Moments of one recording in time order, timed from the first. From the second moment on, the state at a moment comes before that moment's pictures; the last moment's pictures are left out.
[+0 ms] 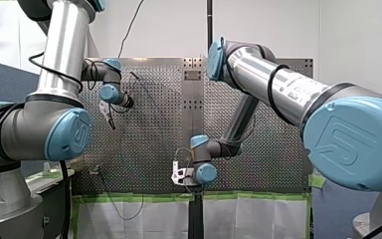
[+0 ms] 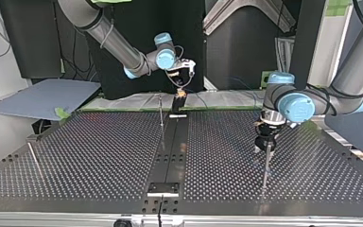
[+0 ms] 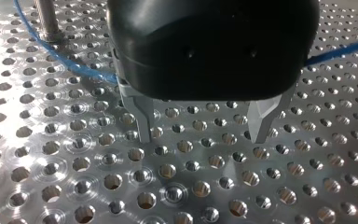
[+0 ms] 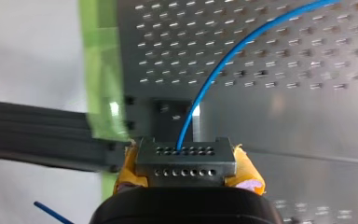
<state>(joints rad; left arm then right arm) 0.05 -1.88 -1.70 -2.75 -1.46 -2.05 2.33 -0.48 1.35 -0.54 1.65 1.66</state>
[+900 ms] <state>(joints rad) 0.05 -1.88 -1.70 -2.75 -1.46 -2.06 2.25 -0.34 1.47 -0.74 1.71 1.74</state>
